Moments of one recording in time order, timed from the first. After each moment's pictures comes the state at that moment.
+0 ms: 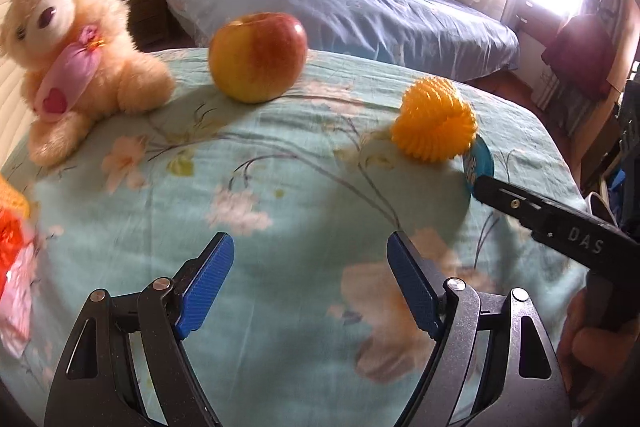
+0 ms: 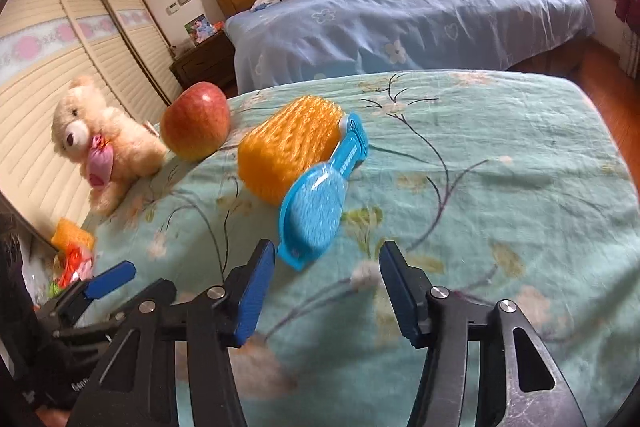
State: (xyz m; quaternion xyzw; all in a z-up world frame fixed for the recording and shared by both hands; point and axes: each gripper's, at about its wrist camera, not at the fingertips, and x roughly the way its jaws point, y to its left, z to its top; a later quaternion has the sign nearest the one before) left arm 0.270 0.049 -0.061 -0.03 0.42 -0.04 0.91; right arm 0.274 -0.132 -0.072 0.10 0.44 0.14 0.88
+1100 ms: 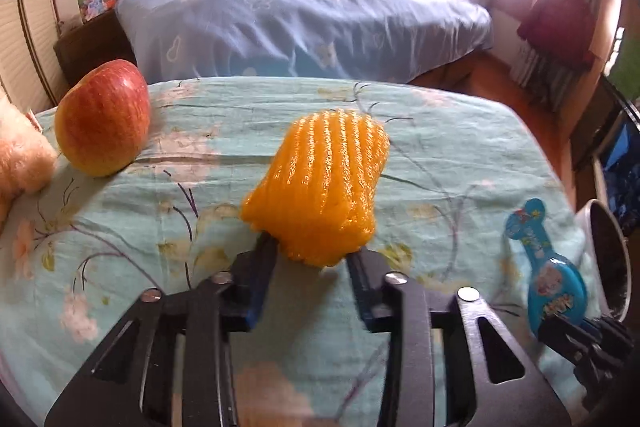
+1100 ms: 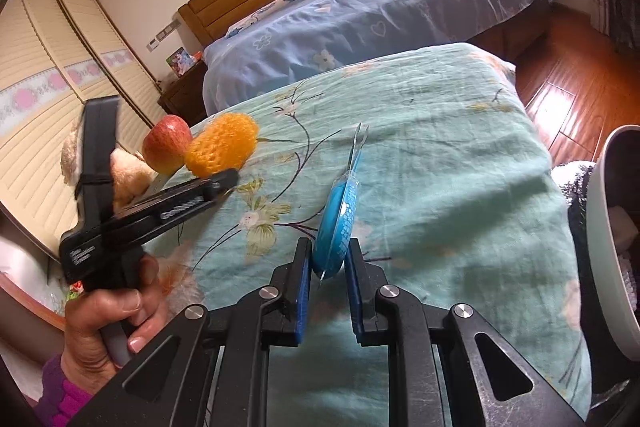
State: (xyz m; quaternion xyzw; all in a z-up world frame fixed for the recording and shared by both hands) left arm 0.334 -0.059 -0.064 0.01 0.42 -0.09 0.90; right arm 0.222 -0.237 -0.068 0.16 0.43 0.11 0.88
